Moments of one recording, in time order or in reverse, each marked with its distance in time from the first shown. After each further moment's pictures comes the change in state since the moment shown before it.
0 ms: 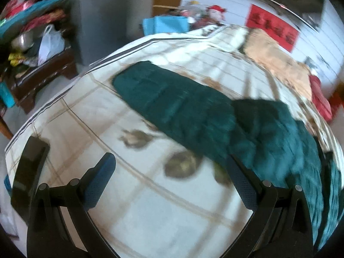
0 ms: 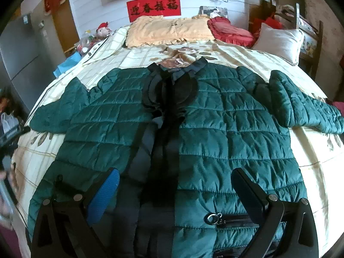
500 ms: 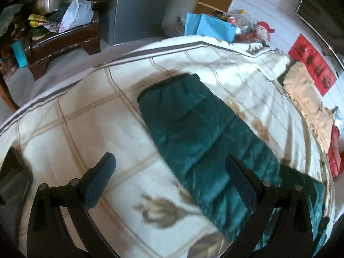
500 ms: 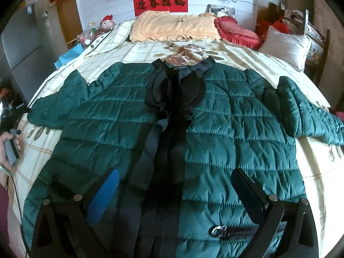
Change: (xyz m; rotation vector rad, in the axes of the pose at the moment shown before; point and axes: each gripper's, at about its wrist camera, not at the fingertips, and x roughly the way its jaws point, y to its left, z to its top) left arm 0.077 0.056 0.067 -0.260 0.019 0.063; right arm 0.019 0.004 0.011 -0.054 0.045 -0.039
